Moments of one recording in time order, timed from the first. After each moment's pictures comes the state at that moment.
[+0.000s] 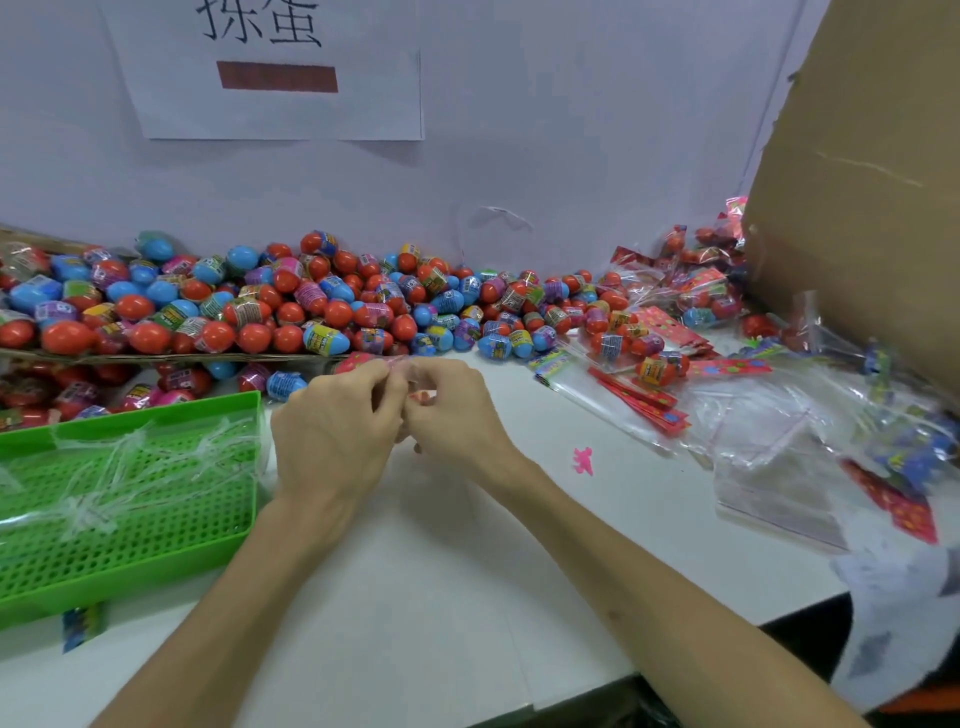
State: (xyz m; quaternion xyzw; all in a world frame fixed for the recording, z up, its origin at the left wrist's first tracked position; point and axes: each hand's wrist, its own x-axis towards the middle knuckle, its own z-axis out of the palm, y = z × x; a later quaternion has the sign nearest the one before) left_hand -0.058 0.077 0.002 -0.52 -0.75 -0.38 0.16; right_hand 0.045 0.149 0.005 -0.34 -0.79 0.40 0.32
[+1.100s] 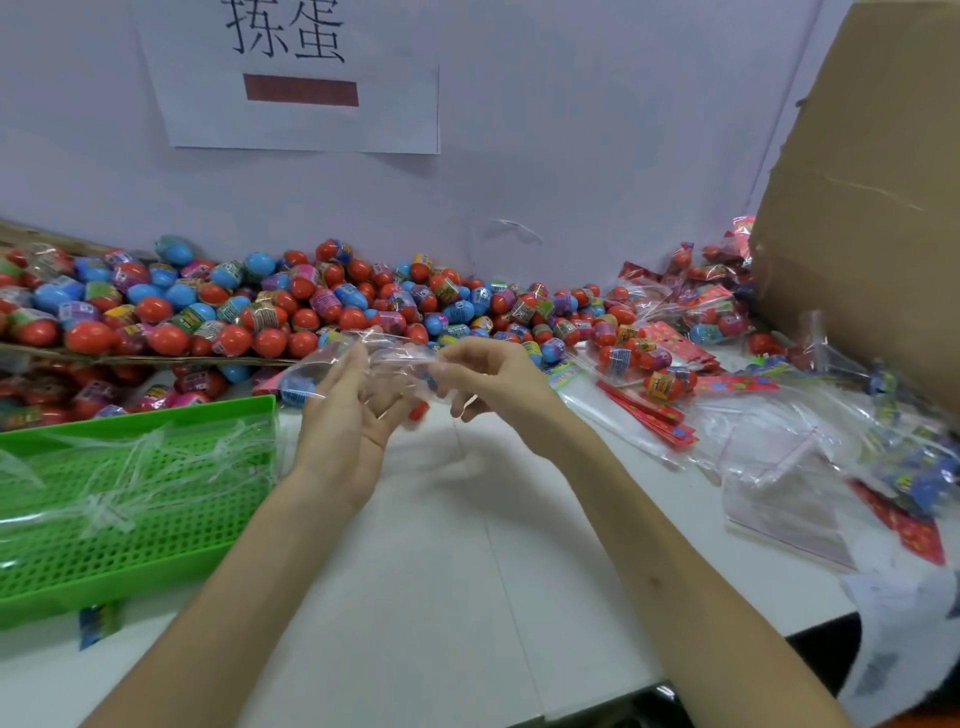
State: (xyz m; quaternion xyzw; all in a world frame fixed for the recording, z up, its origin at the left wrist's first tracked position) left_hand -0.061 0.089 0.014 -0.17 -0.41 -0.78 -0.45; right_hand 0.074 0.194 0.023 -0.29 -0.72 0.55 0.30
